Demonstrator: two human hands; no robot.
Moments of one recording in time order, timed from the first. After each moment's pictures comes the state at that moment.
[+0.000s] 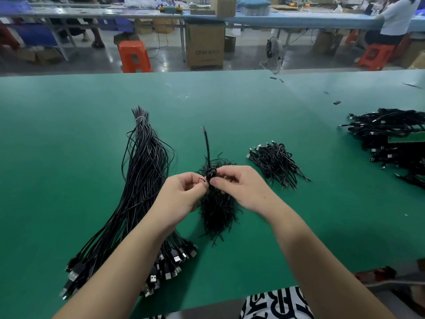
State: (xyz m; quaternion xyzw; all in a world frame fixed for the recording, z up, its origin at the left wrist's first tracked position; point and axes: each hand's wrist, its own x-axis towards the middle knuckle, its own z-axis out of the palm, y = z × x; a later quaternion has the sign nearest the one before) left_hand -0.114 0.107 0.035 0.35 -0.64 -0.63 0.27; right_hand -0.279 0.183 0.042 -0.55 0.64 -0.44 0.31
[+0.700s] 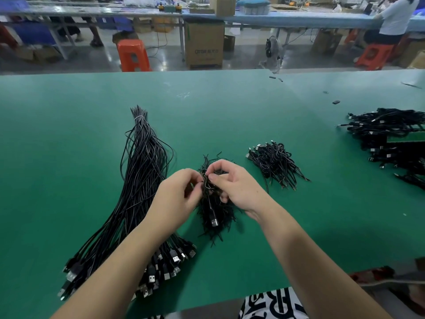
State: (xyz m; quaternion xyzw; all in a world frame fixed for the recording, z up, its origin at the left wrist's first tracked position) left_hand -0.106 0.101 0.025 0.31 -0.85 -0.27 0.32; right_hand -0.272 0.169 0.026 -0.45 0.60 -0.50 0.44
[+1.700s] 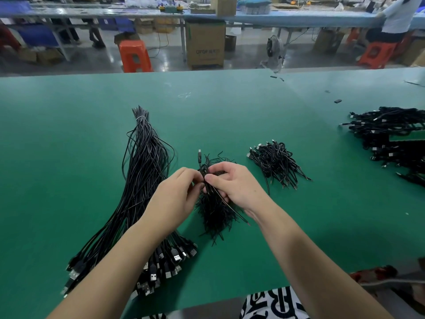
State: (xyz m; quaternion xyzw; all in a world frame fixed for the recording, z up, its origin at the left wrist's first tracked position) left_hand -0.102 0.098 0.028 0.26 -0.90 -0.18 0.31; right_hand -0.270 0.170 0.024 -0.43 0.62 -0.52 0.41
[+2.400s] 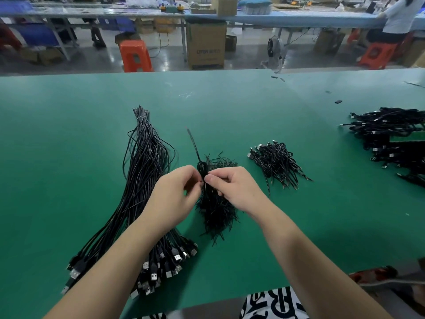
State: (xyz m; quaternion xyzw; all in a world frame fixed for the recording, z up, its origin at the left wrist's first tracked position) left_hand -0.100 0.099 0.038 0.30 -0.88 -0.24 0.30; right_hand -0.267 0.170 0.023 -0.49 0.63 -0.49 0.35
